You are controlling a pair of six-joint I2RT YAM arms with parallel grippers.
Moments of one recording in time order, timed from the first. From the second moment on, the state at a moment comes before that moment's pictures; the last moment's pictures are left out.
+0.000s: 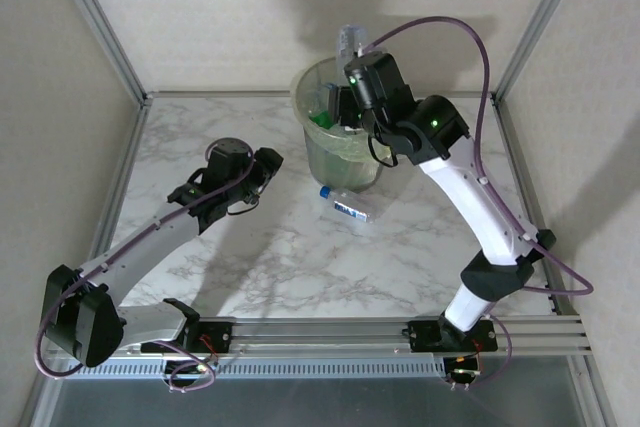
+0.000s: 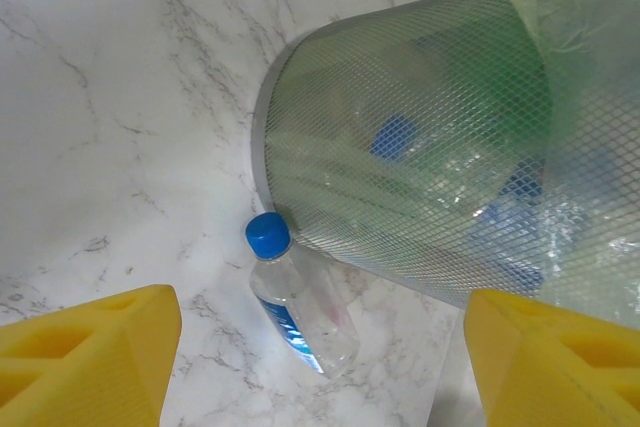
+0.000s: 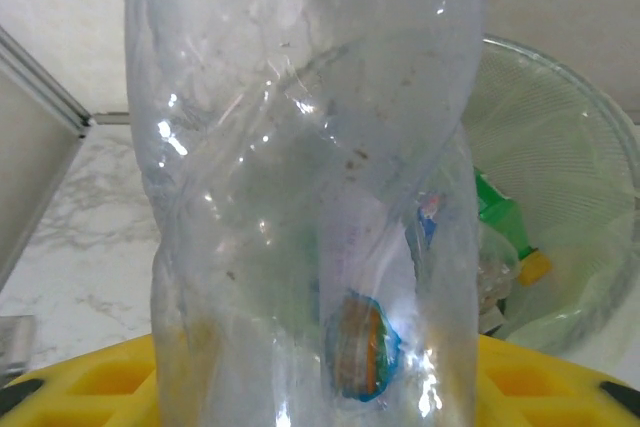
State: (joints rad) left arm -0.47 1.24 0.93 -0.31 0.02 -1.28; right arm 0.80 1.68 2.21 -1.15 0.42 0.48
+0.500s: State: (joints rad) left arm -0.47 1.24 0.93 -0.31 0.02 -1.28; right arm 0.67 1.76 2.21 -1.11 0.33 0.43
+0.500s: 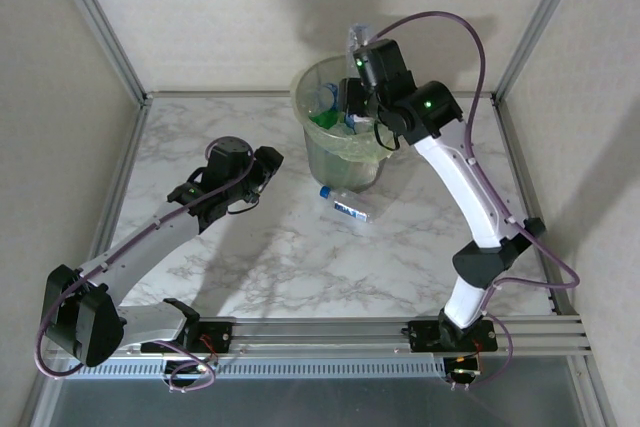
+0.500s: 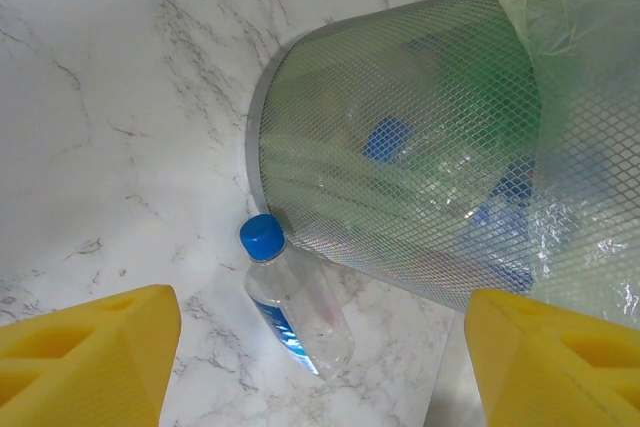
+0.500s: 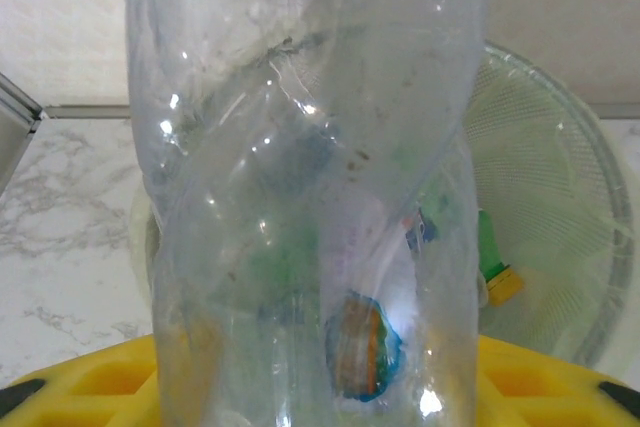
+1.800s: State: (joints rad) left arm -0.44 1.23 0.87 -0.29 0.05 -1.27; right arm 0.66 1.12 1.38 -0.81 0.18 0.57
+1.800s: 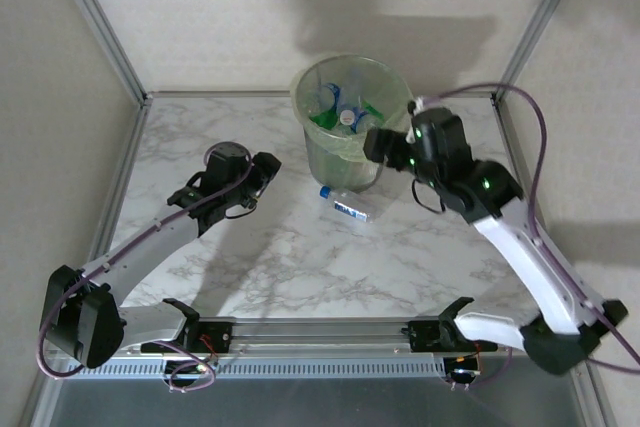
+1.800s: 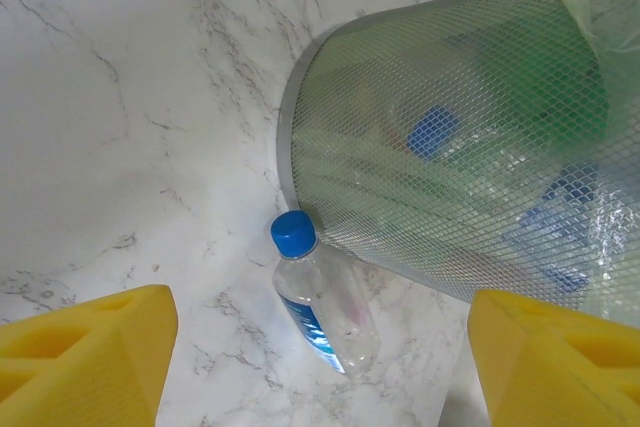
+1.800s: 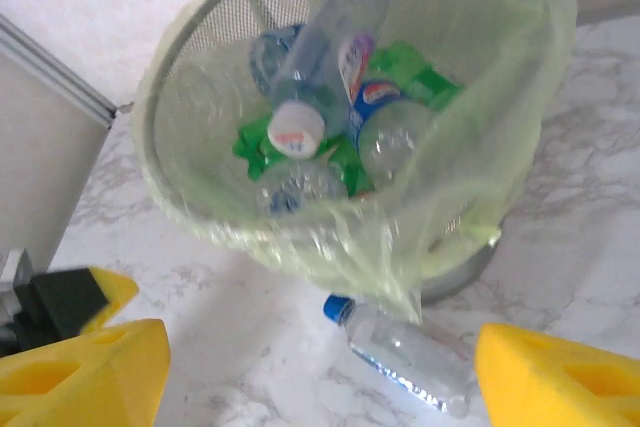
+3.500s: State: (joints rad) left arm -0.44 1.22 0.83 -0.25 0.09 -1.29; right arm 0.43 1.44 0.70 -0.12 -0.03 0.72
